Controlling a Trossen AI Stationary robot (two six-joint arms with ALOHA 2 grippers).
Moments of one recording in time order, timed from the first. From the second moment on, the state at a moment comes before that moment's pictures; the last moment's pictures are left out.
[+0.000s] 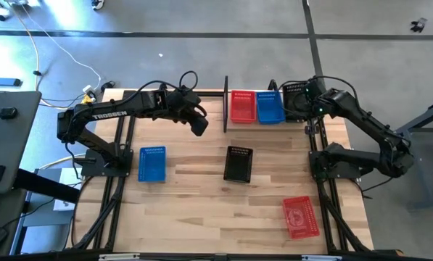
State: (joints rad) left arm 0.38 1.45 1.35 -0.76 -0.11 -0.49; right arm -0.95 1.00 0.87 -1.05 0.05 -1.05
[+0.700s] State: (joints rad) left arm 0.38 1.45 1.35 -0.76 -0.11 -0.49; right arm -0.91 1.00 0.87 -1.05 0.06 -1.06
